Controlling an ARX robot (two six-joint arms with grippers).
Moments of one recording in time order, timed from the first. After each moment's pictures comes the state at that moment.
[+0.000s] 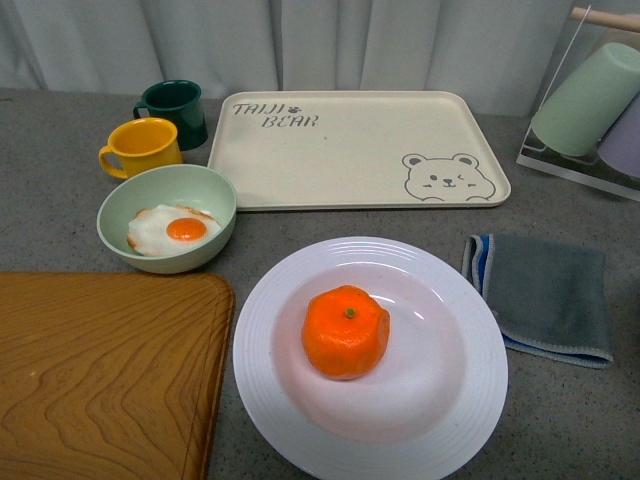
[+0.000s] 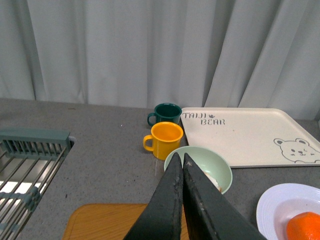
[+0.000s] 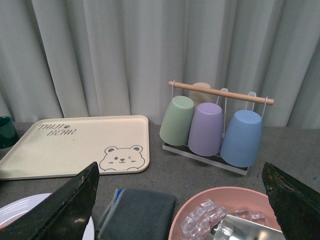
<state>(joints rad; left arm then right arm) 0.00 0.01 0.02 0.00 0.00 -0.01 0.00 0.00 0.00 0.00 0.00 0.00</state>
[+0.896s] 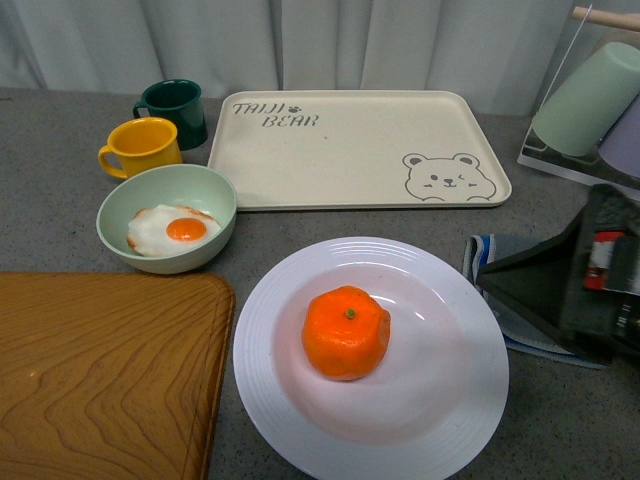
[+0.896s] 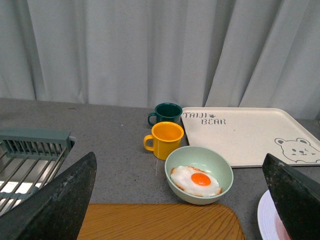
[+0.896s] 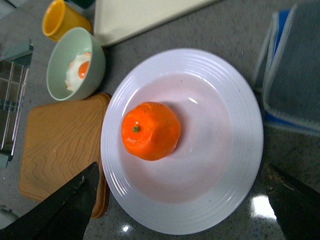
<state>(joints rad) 0.00 0.00 0.02 0.00 0.00 -0.01 0.29 1.40 0.37 0.29 -0.30 0.59</state>
